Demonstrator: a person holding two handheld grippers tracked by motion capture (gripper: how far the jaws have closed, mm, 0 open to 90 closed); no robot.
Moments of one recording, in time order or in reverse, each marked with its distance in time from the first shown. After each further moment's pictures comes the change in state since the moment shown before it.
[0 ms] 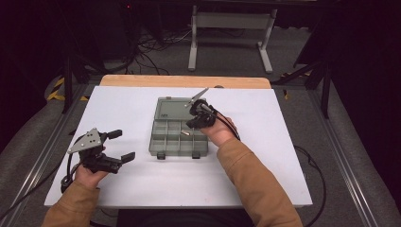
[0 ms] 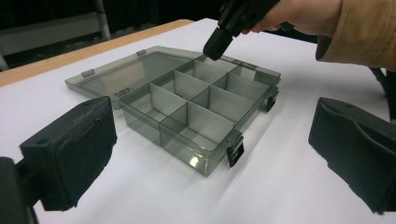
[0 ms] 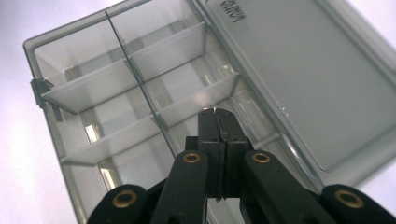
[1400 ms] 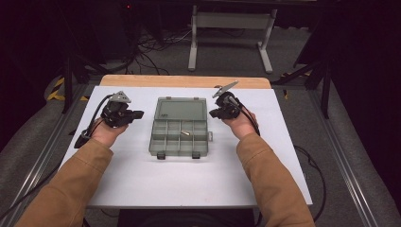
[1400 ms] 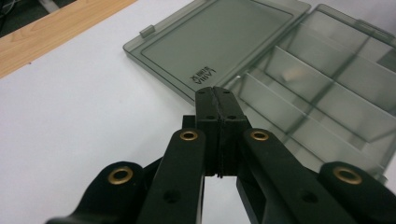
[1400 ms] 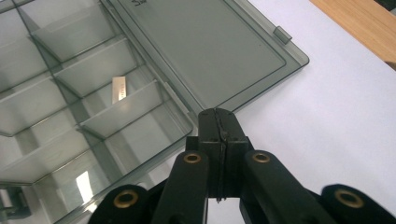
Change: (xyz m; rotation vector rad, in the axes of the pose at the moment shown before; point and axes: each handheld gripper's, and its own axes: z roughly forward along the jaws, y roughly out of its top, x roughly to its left) left arm 0.078 0.067 0.082 0.406 0.163 -0.052; right arm -0.056 -0.041 -0.036 -0.059 -0.117 0.079
